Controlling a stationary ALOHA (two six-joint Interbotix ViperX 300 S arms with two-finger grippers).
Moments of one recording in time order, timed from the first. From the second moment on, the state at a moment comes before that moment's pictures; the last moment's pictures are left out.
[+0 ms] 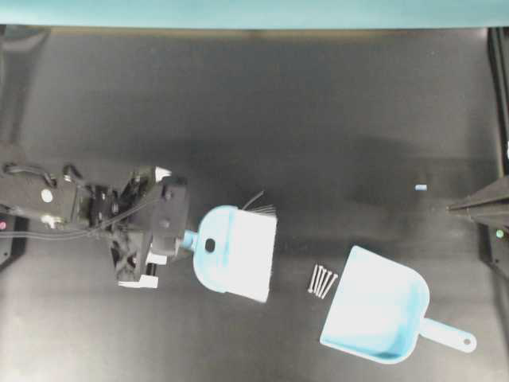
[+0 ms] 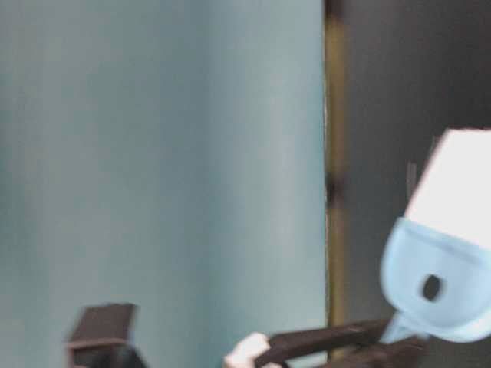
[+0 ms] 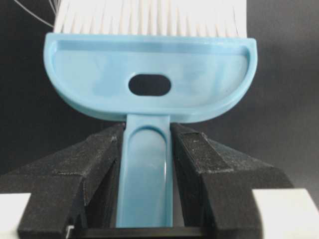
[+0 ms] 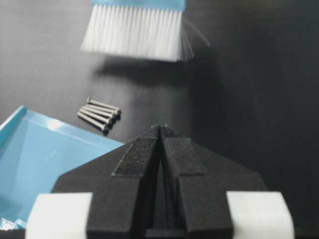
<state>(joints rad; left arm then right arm) -0.05 -0.16 0.76 0.04 0.26 0.04 0.07 -1.39 1.35 0.01 0.37 -0.01</state>
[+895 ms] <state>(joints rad) -0.01 0.14 0.03 0.05 1.35 0.28 0.07 -1.45 1.35 0.01 0.45 -0.02</state>
